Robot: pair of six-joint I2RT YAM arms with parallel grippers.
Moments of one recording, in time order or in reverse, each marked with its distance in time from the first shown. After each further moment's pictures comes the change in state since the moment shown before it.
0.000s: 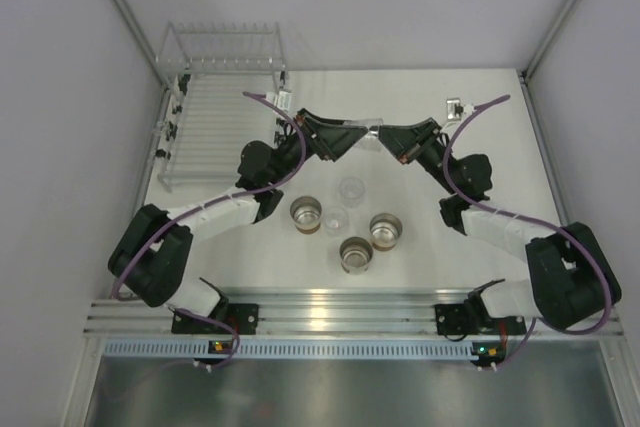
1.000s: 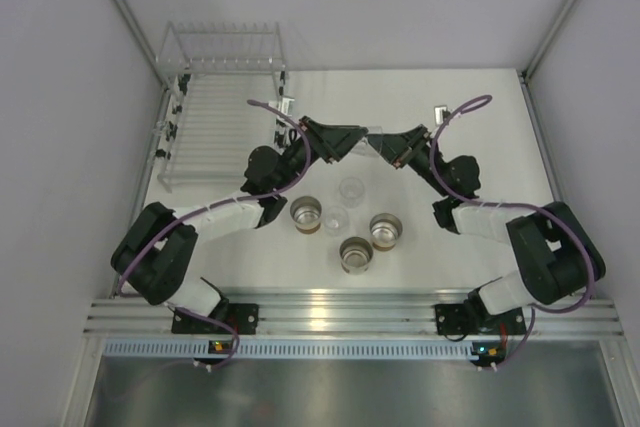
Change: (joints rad) left arm -0.039 0.044 -0.027 0.030 -0.114 -0.015; right arm 0.007 0.148 -0.030 0.101 -0.008 0.072
